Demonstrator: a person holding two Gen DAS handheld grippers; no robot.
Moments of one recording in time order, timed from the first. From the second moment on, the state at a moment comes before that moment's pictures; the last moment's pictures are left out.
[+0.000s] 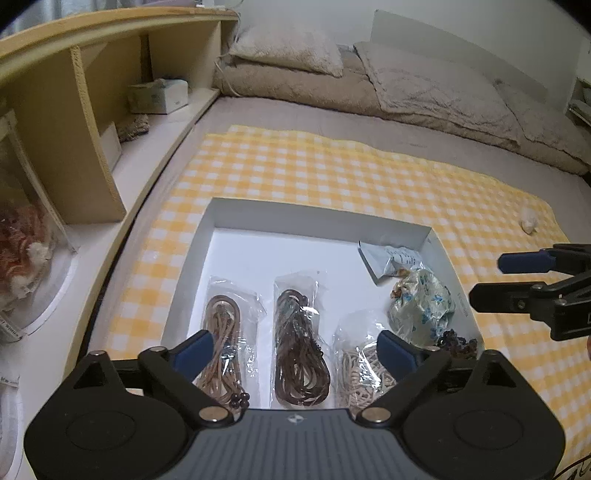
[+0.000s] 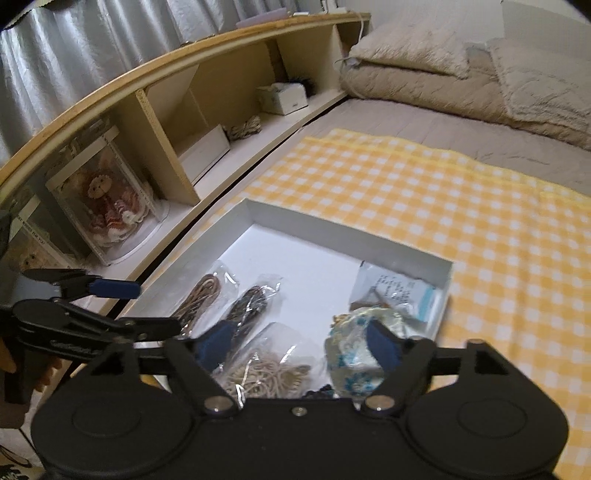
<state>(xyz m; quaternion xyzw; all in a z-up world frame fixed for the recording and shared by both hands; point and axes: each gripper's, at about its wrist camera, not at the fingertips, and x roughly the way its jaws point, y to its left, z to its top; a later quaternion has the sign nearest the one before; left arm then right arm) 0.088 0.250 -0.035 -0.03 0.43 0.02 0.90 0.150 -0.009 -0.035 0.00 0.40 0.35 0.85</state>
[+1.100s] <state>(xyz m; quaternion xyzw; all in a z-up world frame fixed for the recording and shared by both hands) 0.116 0.179 -0.004 -0.01 0.38 0.01 0.93 0.145 -0.105 -0.014 -0.03 0.34 0.25 0.90</state>
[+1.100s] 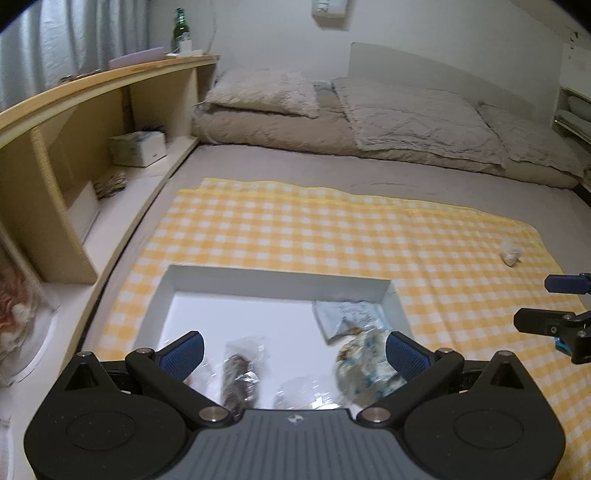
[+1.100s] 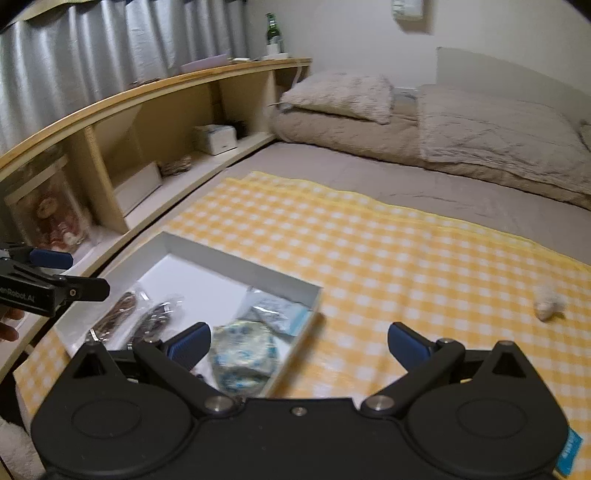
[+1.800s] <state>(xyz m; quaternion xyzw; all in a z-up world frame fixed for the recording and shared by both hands) 0.174 0.051 -0.010 0.01 0.34 -0.08 0.94 0.149 -0.265 -0.017 0.00 0.33 0.12 0.94</state>
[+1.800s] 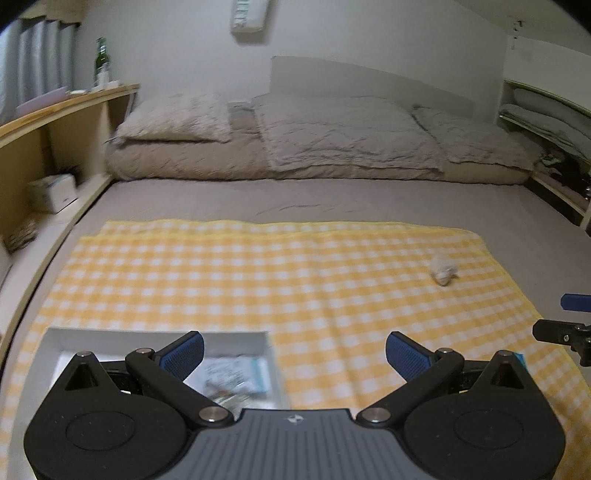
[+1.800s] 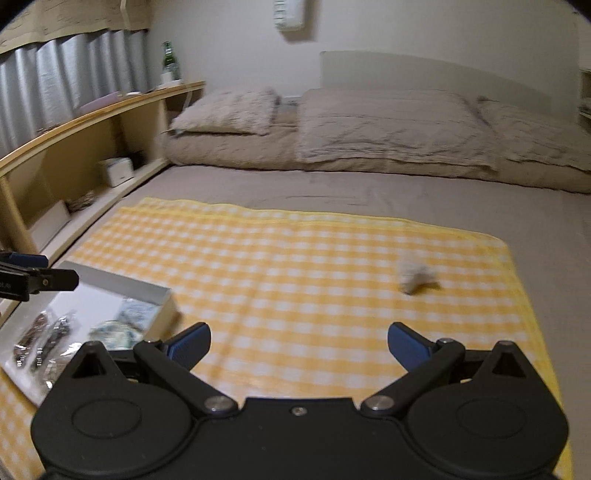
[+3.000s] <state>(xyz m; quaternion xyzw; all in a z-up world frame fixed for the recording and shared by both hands) 0.353 -0.204 -0.144 -0.01 0.35 -0.19 0.92 0.171 -0.406 -0.151 -0.06 0.32 0.15 0.93</state>
